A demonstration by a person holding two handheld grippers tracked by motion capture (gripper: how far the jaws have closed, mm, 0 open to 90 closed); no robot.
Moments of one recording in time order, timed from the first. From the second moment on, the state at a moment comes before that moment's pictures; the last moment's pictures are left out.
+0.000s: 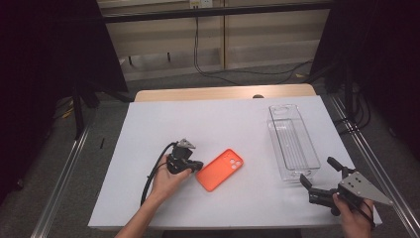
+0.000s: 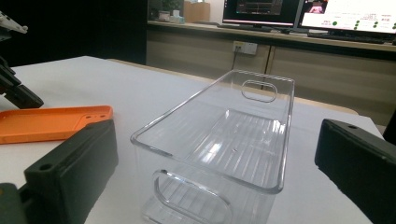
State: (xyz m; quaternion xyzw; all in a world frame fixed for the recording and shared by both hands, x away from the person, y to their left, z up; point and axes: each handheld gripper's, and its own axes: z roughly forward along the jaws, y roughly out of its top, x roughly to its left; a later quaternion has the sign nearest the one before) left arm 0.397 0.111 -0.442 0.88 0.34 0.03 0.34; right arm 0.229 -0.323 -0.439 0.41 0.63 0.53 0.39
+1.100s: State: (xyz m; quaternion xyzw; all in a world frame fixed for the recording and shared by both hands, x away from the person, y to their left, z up) left arm 0.391 0.124 -0.408 0.84 0.33 0.06 0.43; right arm 0.228 -0.322 -0.438 0.41 0.63 0.53 0.38
